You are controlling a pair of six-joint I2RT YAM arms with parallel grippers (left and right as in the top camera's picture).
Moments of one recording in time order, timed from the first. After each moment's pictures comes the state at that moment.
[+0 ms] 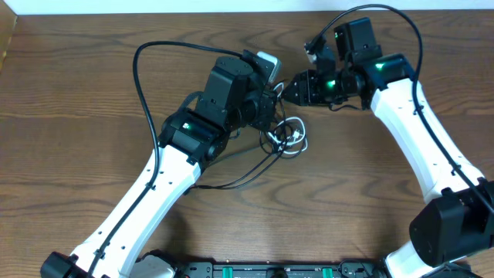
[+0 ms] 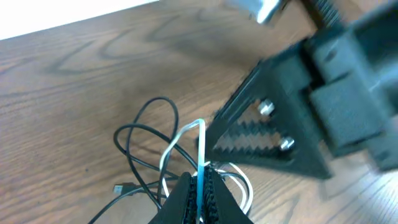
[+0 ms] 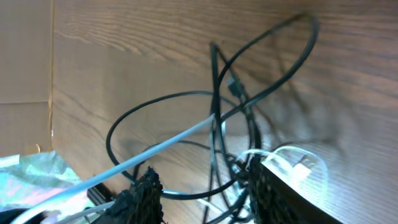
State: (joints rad) left arm -0.54 1.42 1.29 -0.52 0.18 -0.14; right arm 0.31 1.76 1.56 -0.86 -0.60 0.31
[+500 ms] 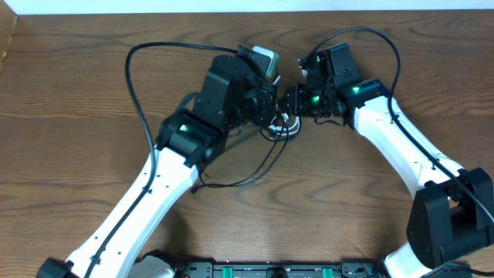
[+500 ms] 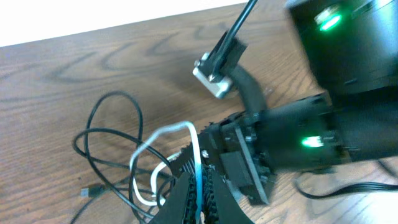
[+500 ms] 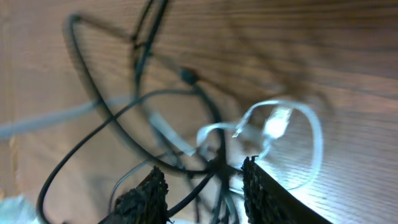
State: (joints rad) left arm -0.54 1.39 1.29 -0.48 0.17 -0.20; right arm 0.37 1.76 1.32 -0.55 -0.41 0.47
